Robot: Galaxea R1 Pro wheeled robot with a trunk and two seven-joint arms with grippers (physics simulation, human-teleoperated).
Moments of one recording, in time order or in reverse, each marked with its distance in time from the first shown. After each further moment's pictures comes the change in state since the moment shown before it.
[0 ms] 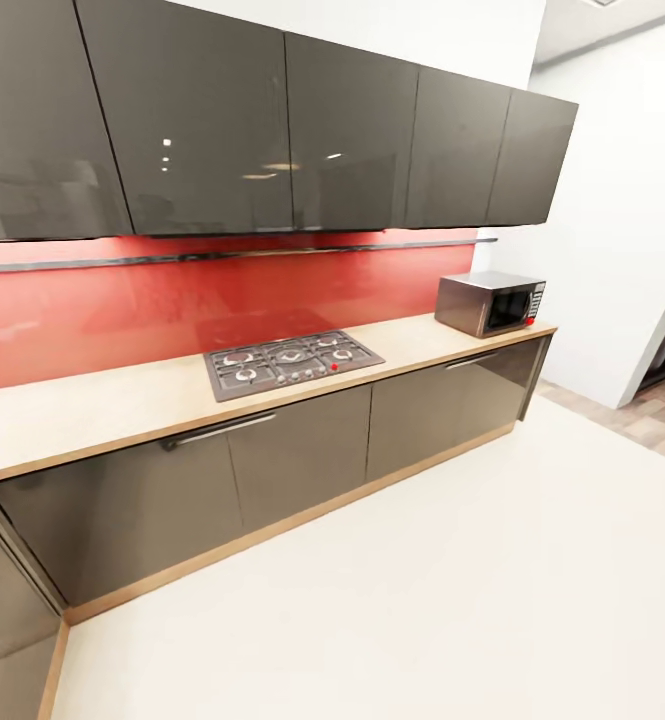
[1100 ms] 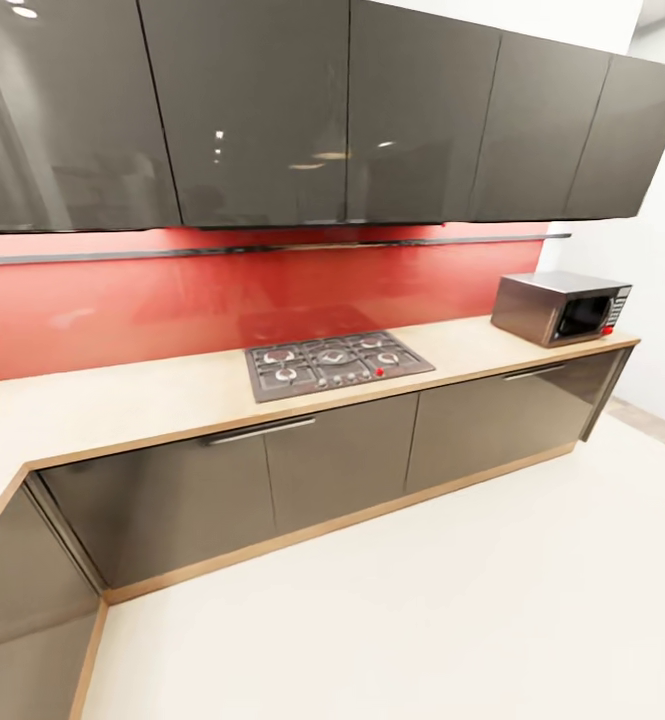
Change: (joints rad) left arm 0.056 -0.054 0.022 0.159 0.065 0.003 0.003; right arm 0.000 -0.002 0.006 0.002 0.006 0.006 0.002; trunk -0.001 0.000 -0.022
